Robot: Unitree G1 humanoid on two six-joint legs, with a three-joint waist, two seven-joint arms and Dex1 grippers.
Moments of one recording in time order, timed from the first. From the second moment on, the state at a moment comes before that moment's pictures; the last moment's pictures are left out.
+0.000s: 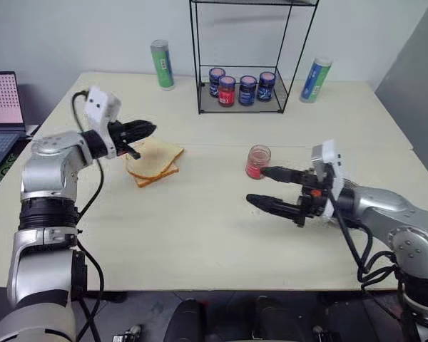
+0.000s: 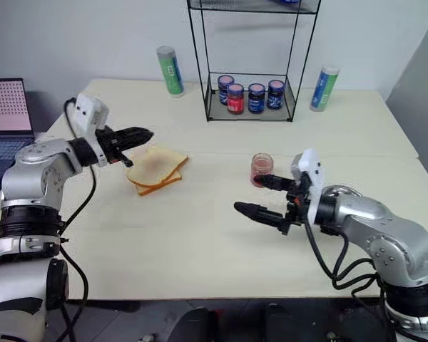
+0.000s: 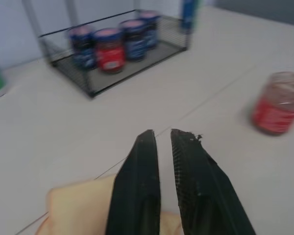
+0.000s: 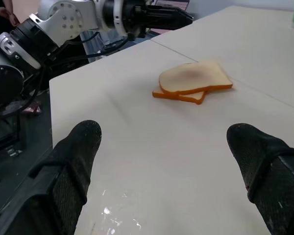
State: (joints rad) left arm -0.77 0.71 0.18 0.51 -0.28 0.39 -0.87; right arm -0.40 -0.58 -0.01 -0.54 0.86 0.90 0.65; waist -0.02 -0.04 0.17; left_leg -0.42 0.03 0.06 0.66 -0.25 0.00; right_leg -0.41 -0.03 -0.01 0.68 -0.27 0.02
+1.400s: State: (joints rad) left arm -0.52 0.51 0.38 0.46 -0.43 0.49 -0.53; right arm -0.61 -0.39 0.18 -0.30 0.65 0.73 0.74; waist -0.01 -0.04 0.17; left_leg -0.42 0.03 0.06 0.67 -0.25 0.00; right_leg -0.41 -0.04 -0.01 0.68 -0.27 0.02
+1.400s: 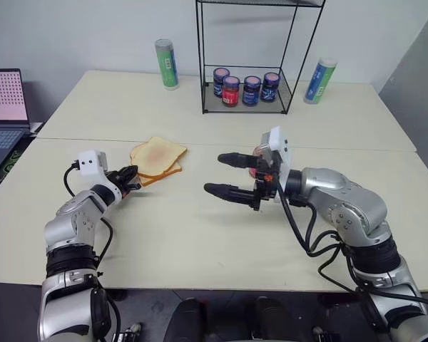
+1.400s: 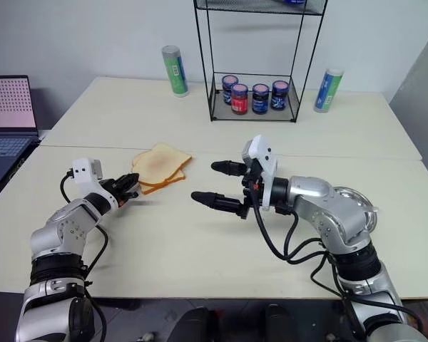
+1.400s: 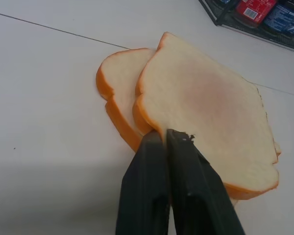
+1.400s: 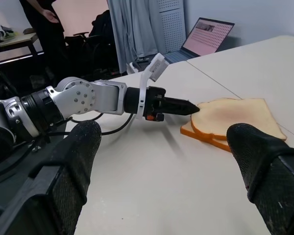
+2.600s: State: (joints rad) left arm -0.62 0.72 0.13 -0.25 -0.90 1.03 -0.98; right arm -0.33 -0.83 -0.17 -0.60 1.03 1.04 0.81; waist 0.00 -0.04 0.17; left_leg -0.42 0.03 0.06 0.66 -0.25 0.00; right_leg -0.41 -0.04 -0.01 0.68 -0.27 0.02
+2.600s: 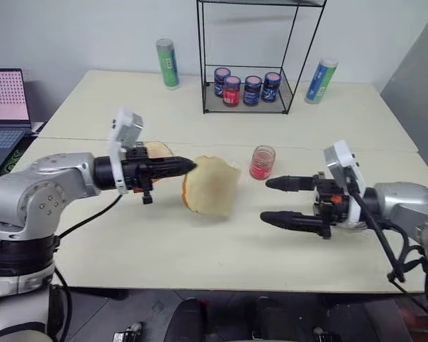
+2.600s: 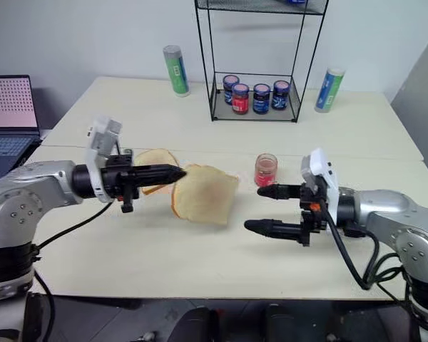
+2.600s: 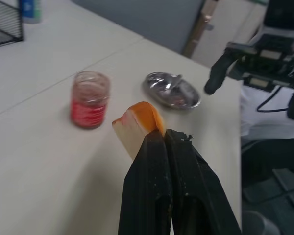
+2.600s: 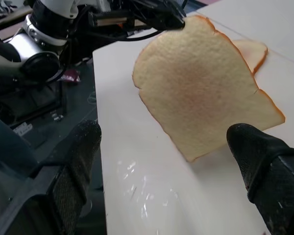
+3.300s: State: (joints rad) left arm -0.43 0.58 -0.21 0.14 -0.35 0.43 -0.96; right arm -0.12 -0.88 -0.29 -0.66 1.04 1.01 0.71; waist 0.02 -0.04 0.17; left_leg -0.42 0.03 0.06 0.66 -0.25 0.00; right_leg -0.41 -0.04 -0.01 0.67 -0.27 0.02
